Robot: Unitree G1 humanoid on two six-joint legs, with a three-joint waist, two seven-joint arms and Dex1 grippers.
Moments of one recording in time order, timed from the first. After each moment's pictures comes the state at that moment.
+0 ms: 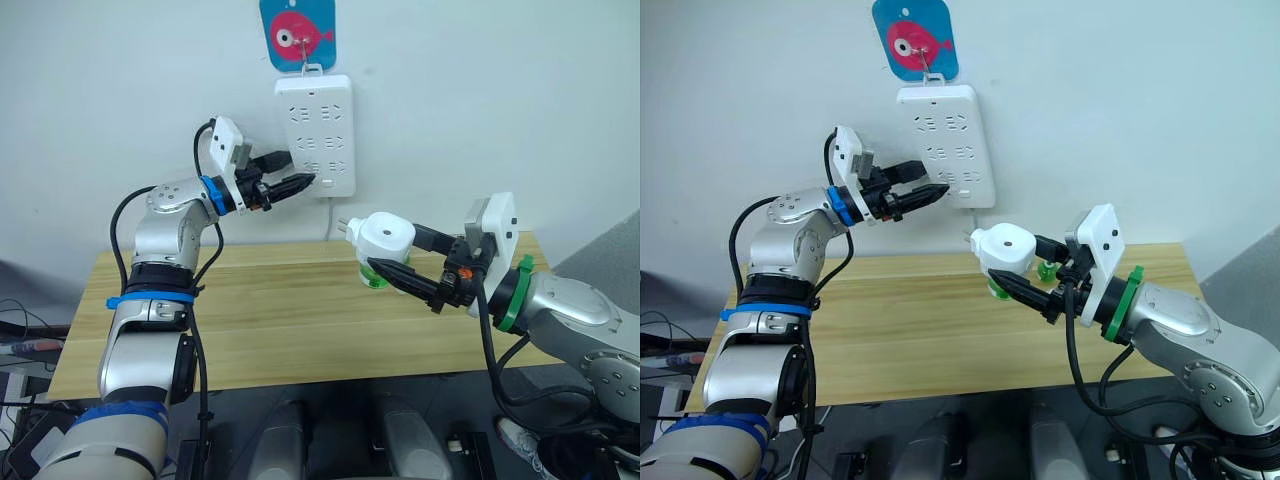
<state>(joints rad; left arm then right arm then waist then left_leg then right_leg) -0.92 0.48 0.07 0.59 -0.33 0.19 -1.08 -0.32 -0.66 -0.06 -0.77 1.00 0.85 0.30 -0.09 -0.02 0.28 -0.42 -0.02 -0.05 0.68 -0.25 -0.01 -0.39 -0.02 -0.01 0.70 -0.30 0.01</state>
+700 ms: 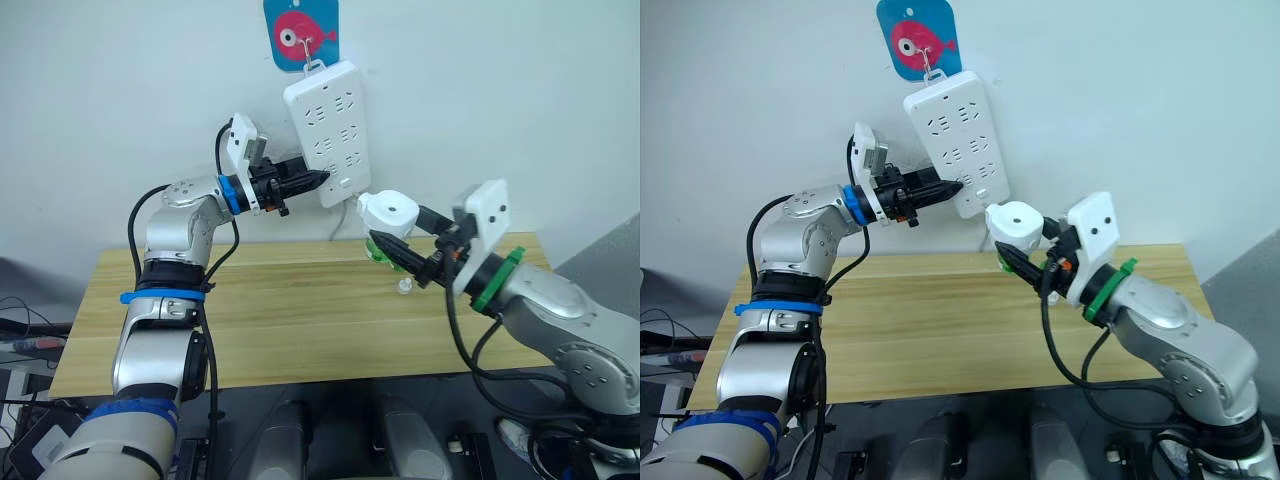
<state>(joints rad) -0.92 0.43 0.08 0.48 -0.36 0.35 -1.08 -0.40 -0.51 0.05 -0.74 0.81 0.88 0.04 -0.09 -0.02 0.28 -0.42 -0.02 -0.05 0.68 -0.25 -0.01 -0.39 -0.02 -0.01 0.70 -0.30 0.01</state>
